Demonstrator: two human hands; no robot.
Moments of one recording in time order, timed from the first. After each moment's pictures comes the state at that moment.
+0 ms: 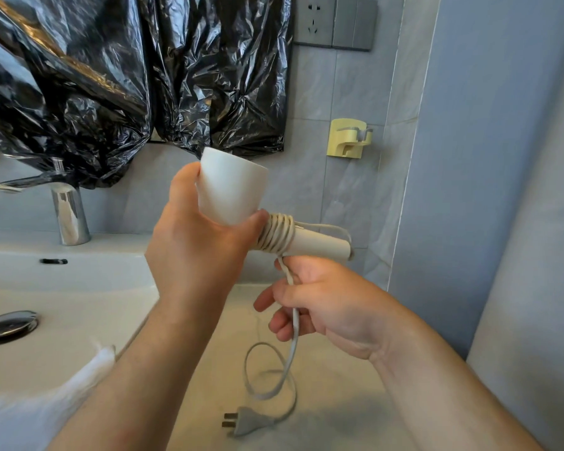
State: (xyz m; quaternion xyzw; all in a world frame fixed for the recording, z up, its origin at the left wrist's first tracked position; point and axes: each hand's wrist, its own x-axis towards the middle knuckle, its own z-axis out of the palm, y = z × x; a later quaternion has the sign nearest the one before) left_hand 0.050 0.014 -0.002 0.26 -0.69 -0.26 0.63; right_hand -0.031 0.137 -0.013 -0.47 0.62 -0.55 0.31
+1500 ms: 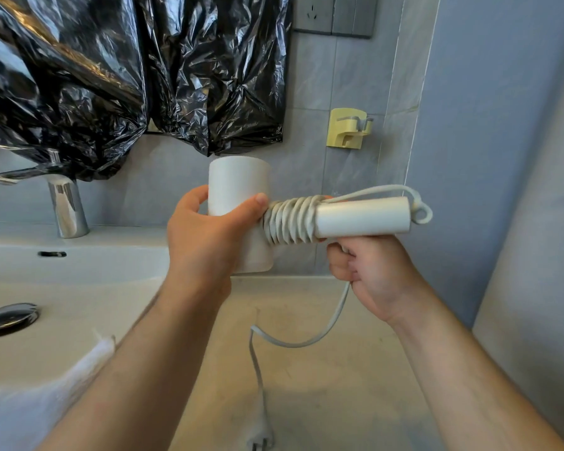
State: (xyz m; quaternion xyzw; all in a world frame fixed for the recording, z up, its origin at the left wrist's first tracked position) left_hand 0.030 0.002 -0.007 0.17 -0.55 -0.61 0.54; right_hand -0.083 0.143 -0.016 -0.45 0.49 -0.73 0.17
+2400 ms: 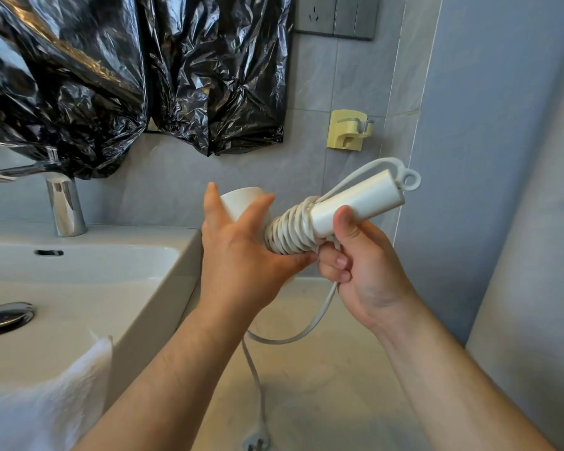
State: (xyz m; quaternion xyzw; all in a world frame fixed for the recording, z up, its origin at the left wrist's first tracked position) left_hand 0.015 0.011 -0.036 0.17 -0.80 -0.24 0.52; right_hand -0.072 0.132 -0.019 -0.45 0.39 -0.78 0.19
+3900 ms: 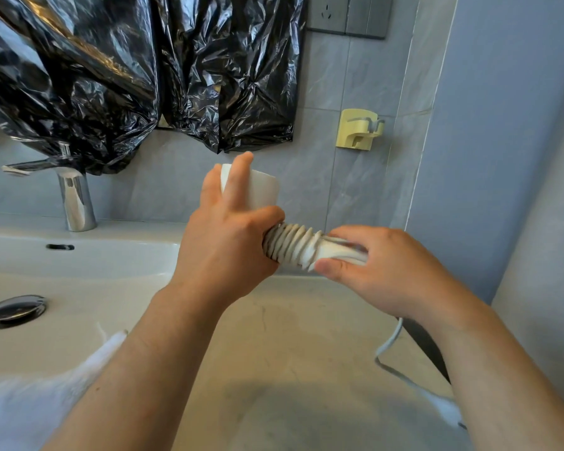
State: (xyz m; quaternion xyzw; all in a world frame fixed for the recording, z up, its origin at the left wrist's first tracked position) left_hand 0.039 -0.019 -0.016 0.10 -0.87 0.05 0.49; right_hand -0.068 0.163 0.004 -0.45 0.84 -0.26 -0.15
